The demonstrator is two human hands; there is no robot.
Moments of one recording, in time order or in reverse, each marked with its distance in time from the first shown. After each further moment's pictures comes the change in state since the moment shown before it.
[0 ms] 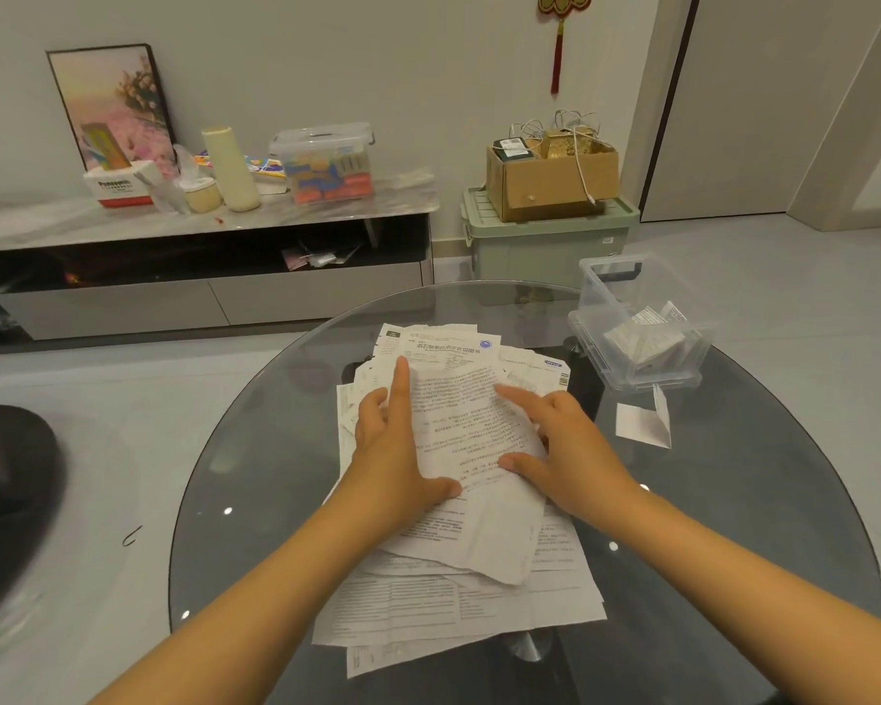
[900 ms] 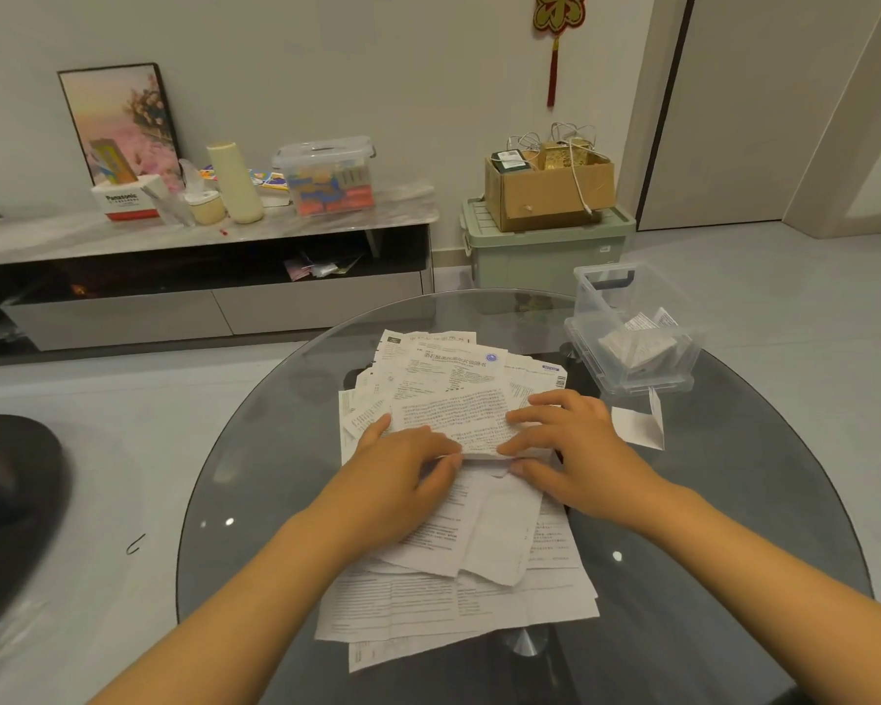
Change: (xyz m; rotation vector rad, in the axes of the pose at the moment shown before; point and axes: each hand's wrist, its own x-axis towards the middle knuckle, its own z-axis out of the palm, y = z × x) left_hand -0.009 -0.003 -0.010 0.242 -0.066 0.331; right_hand -0.007 0.011 -0.020 -0.296 -0.003 -0.337
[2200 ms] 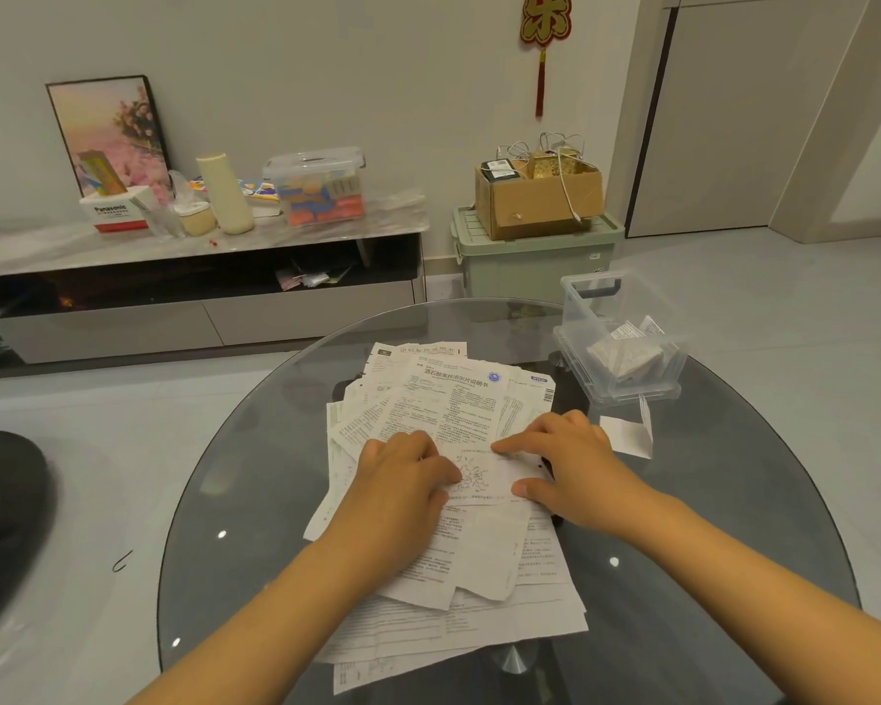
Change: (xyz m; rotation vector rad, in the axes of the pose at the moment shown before) left_hand 0.001 0.010 0.017 0.137 0.106 -0.004; right_hand 0.000 -0.008 -0.006 -0.007 -0.164 0.230
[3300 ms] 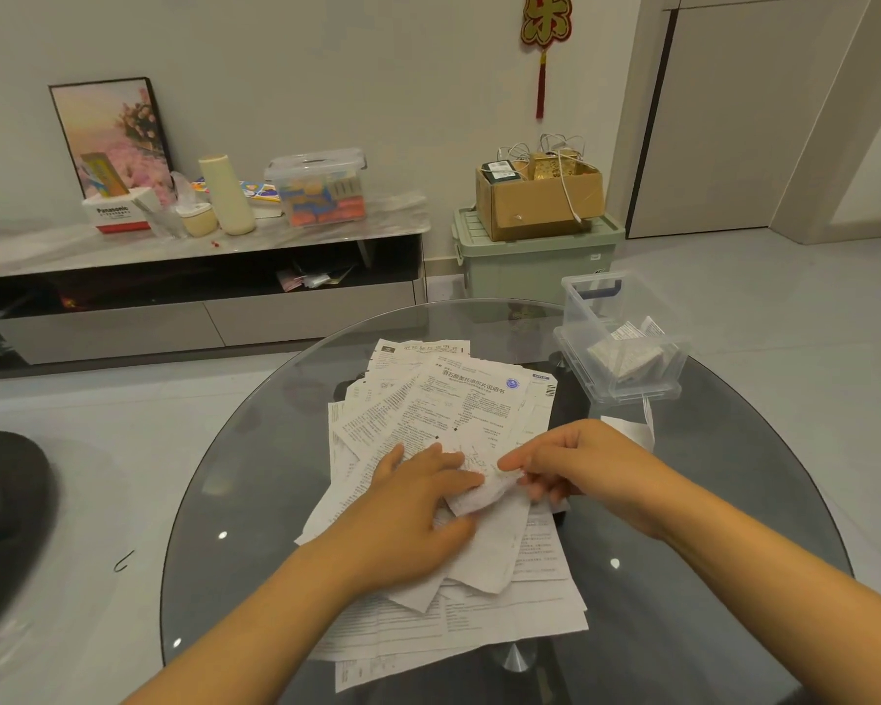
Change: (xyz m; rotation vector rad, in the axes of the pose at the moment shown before) left_hand -0.004 0.001 -0.004 -0.102 -0.249 0.065; right_hand -0.016 -0.010 -0.027 0.931 -0.139 0.240
